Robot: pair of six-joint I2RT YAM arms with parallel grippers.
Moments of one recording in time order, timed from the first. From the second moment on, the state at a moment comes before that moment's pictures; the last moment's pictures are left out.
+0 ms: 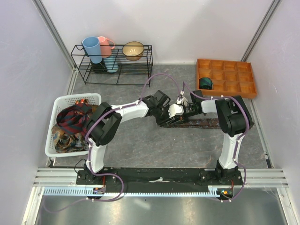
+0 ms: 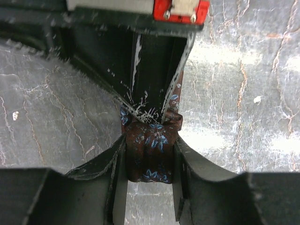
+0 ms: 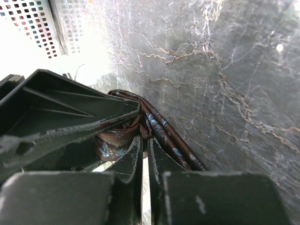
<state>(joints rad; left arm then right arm) -0.76 2.01 1.34 -0.33 0.44 0.57 0.24 2.01 1.02 -0.16 -0.95 0.34</state>
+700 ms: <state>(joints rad) -0.78 2.04 1.43 -0.50 0.34 0.65 0.23 1.91 0.99 -0.12 -1.02 0.51</state>
